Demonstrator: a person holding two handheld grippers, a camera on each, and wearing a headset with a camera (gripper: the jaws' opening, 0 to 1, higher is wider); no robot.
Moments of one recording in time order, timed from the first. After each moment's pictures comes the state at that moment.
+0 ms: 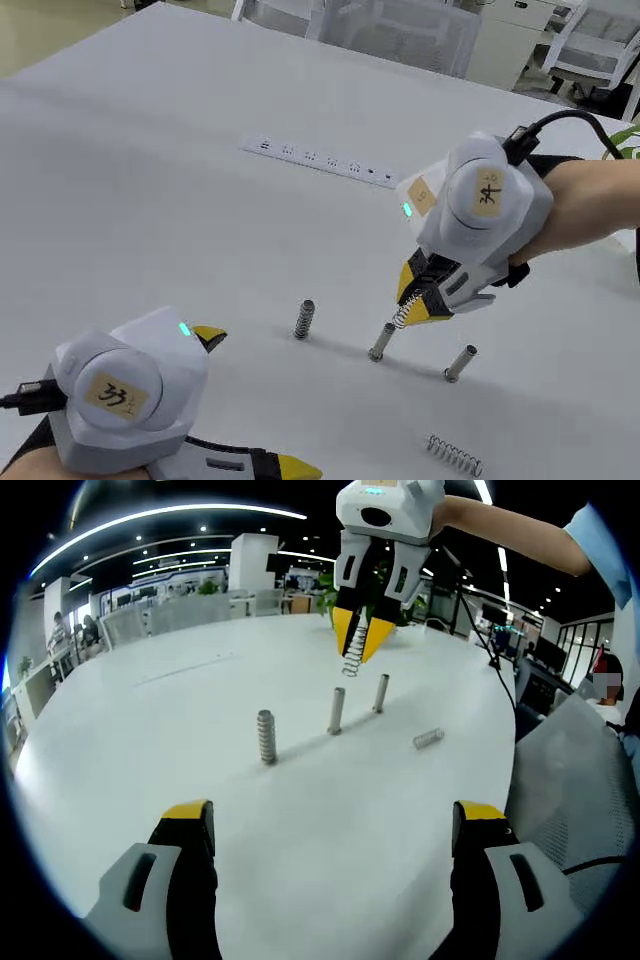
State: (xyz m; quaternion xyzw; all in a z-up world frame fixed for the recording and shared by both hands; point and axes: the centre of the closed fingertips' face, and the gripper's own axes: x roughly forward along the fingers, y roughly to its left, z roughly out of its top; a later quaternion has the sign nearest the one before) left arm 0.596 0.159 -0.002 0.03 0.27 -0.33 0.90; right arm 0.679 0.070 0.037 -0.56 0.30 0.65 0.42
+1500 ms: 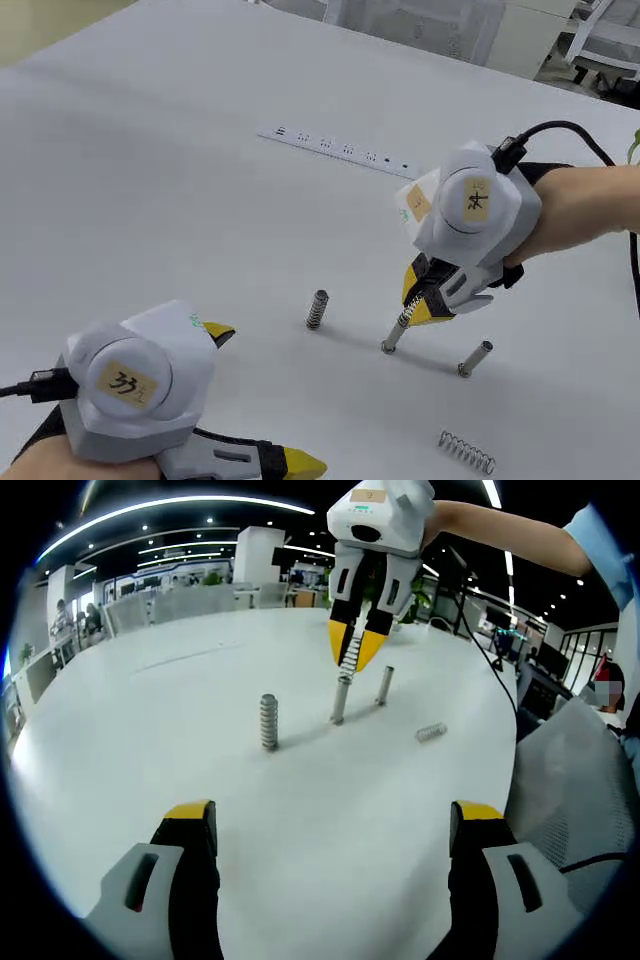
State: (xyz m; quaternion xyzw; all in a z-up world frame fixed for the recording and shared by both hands) left arm 0.593 0.161 -0.012 0.02 0.28 -0.33 0.90; right arm 0.685 0.070 0.011 -0.56 0.32 0.65 0.40
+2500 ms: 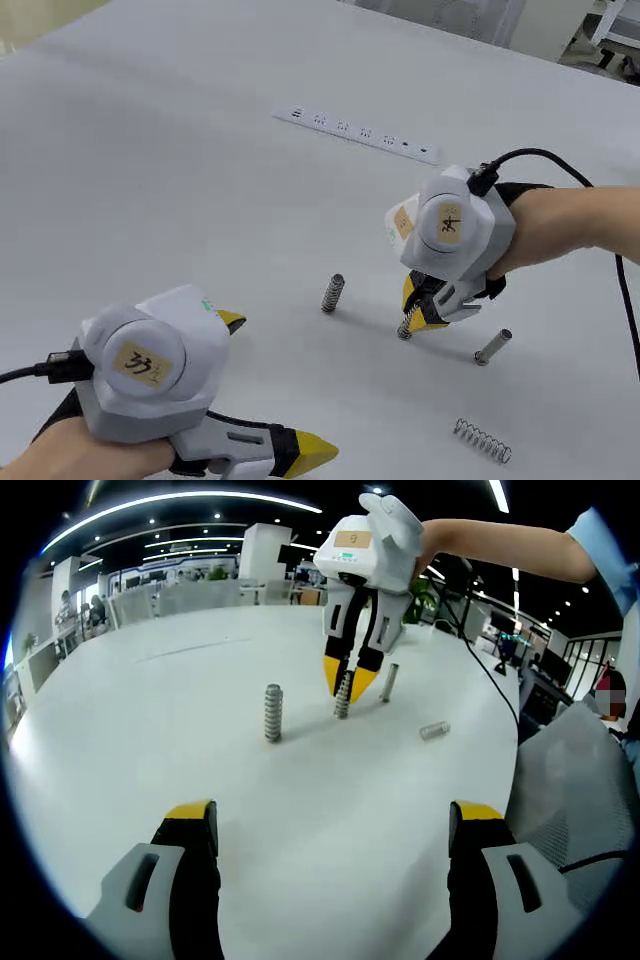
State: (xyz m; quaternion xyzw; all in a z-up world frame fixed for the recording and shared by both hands) left arm 0.594 0.165 -0.019 0.01 0.29 -0.32 0.90; right arm 0.689 0.074 -0.036 -0.57 0.34 0.64 0.39
